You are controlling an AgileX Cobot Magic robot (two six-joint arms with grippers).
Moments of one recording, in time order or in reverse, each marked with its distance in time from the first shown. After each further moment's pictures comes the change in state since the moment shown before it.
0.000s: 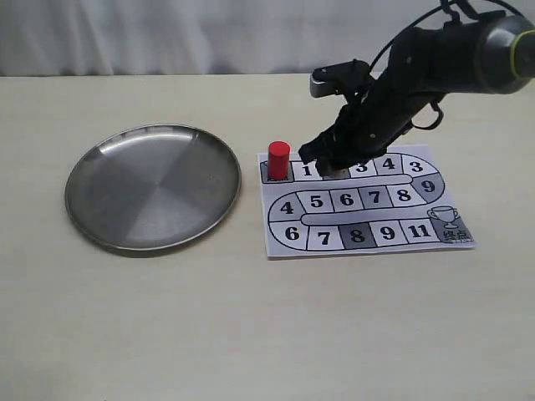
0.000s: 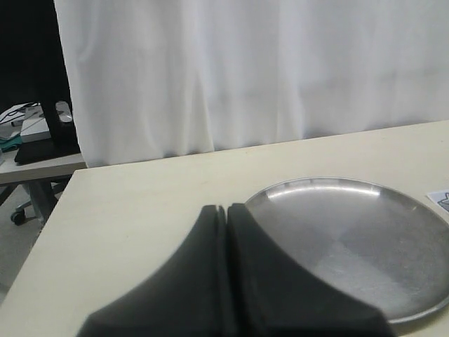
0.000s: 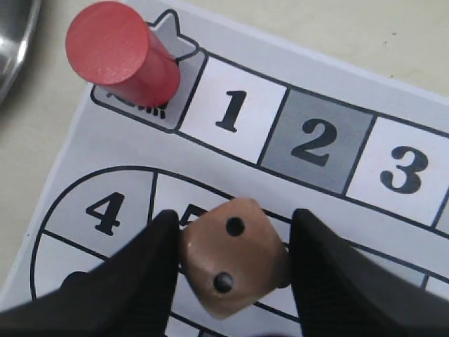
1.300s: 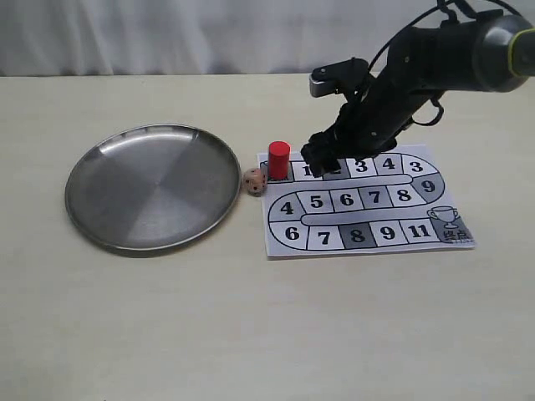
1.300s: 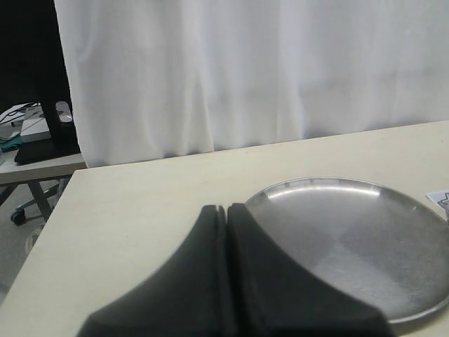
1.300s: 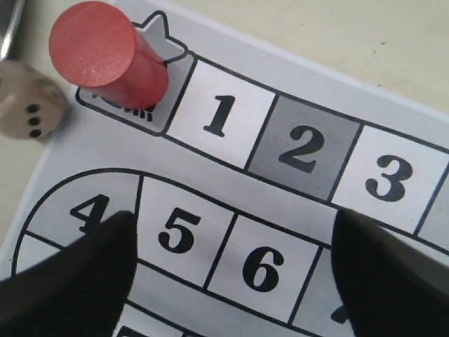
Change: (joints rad) left arm 0.000 0.000 0.000 0.000 0.000 0.000; right arm 0.000 0.006 -0.016 -0.039 0.012 0.000
